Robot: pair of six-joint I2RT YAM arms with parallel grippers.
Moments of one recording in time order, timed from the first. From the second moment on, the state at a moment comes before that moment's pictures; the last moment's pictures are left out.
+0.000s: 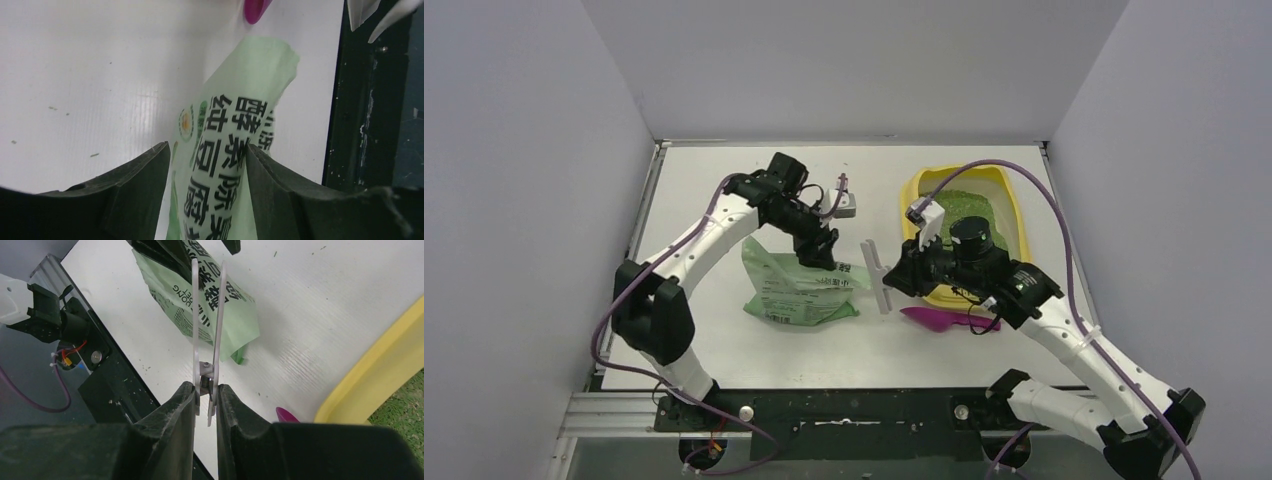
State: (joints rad) left arm -0.48 1.65 1.45 -0.90 0.73 0.67; right arm 0.66 1.00 0.97 -0.53 -0.35 0.20
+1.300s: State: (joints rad) left arm -0.73 1.85 1.60 -0.87 0.65 0.60; right arm 0.65 0.75 0.89 -0.66 -0.14 0.22
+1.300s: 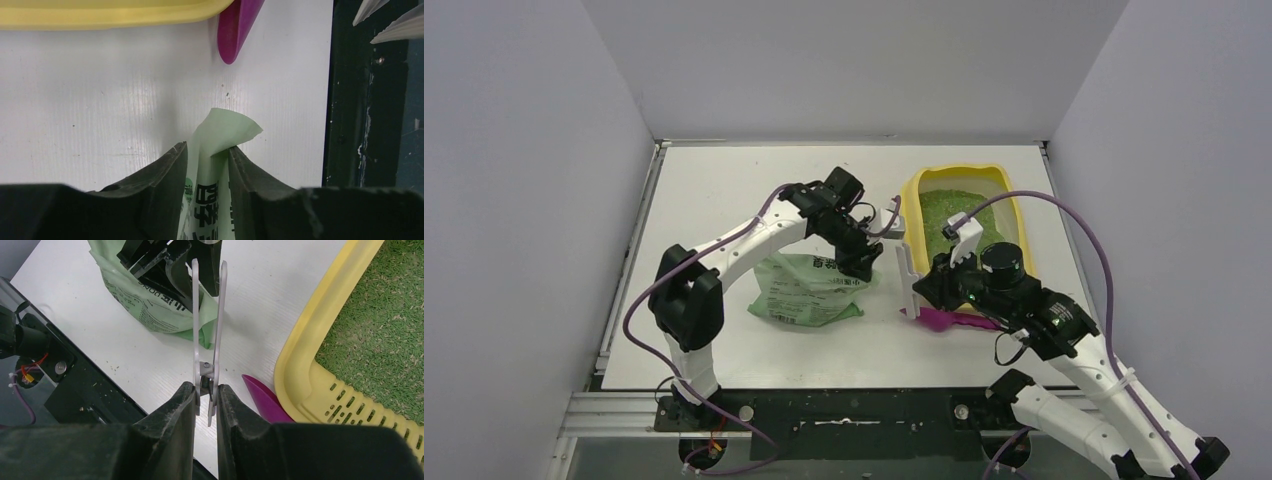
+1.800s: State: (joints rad) left arm -0.78 1.94 1.74 -0.91 0.64 0.57; right arm 0.65 0.73 0.89 -0.67 -0.12 0.22
